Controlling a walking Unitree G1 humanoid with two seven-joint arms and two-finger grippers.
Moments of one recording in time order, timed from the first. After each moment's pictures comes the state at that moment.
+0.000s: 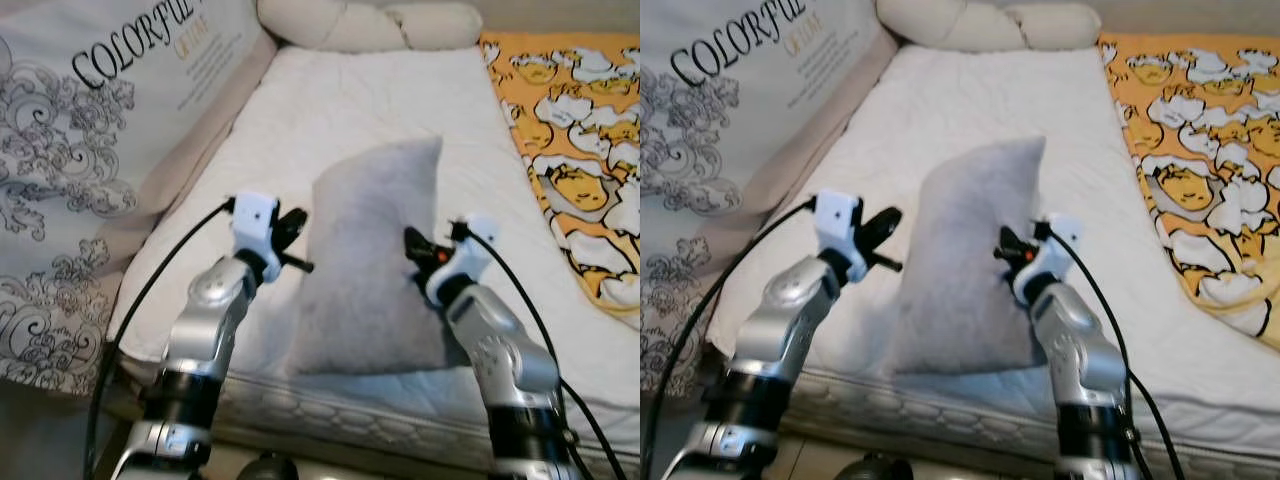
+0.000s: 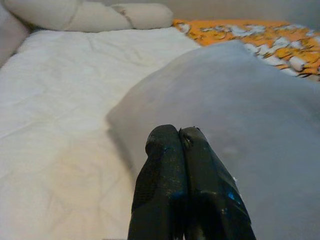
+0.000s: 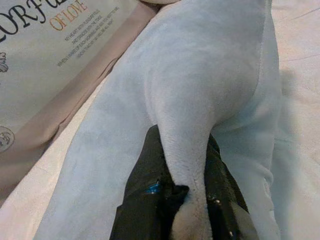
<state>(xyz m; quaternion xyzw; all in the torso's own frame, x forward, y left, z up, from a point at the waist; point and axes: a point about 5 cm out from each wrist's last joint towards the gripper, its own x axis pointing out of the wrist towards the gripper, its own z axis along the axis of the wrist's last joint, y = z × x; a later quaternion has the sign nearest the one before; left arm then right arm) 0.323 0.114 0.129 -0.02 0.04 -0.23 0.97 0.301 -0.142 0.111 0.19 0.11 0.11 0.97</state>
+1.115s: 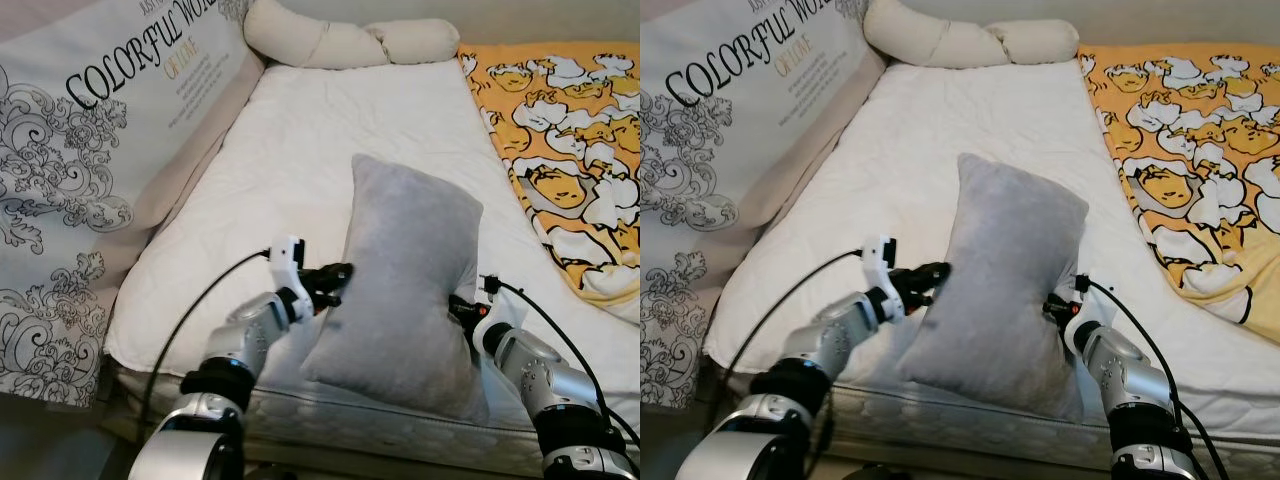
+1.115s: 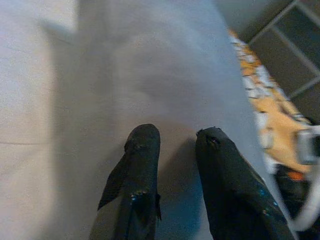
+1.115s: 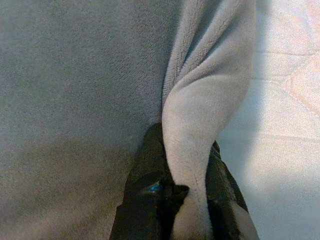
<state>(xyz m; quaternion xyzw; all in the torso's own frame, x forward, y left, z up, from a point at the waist) 0.318 0.062 0.060 -0.28 0.20 -0.35 0.87 0.285 -0.220 0.027 0.15 0.29 0.04 0.94</state>
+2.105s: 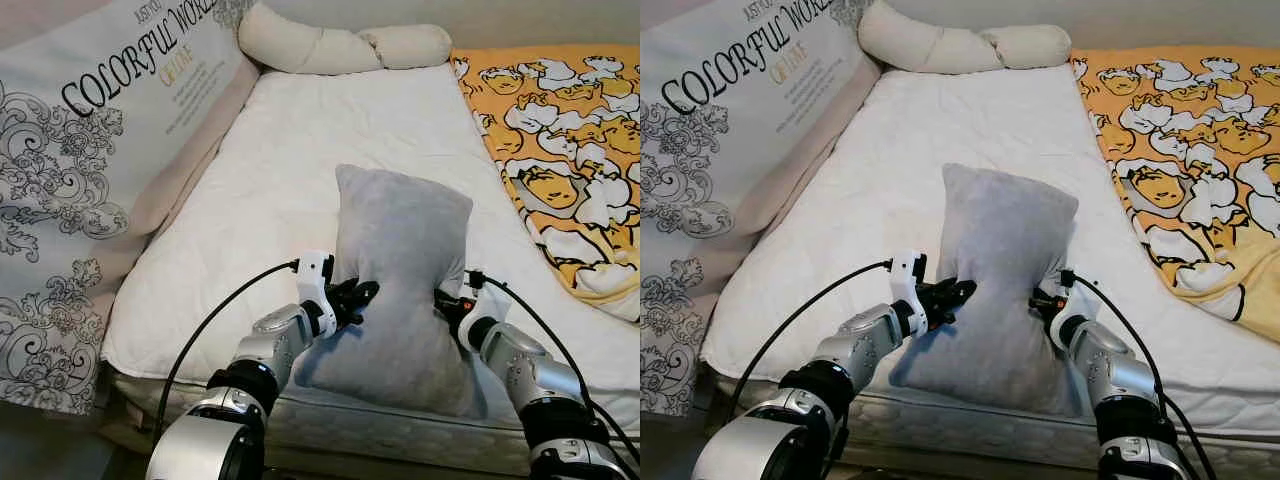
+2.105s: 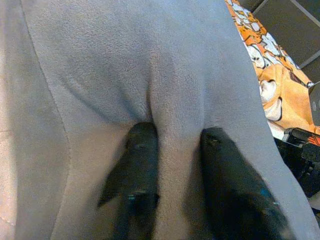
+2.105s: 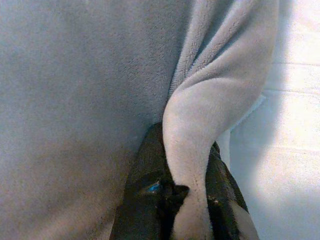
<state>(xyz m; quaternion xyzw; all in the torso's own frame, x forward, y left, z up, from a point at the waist) 0.310 0.036 0.044 -0.22 0.23 -0.36 0.88 0.294 -0.197 0.030 0.17 0.28 0.07 0.94</state>
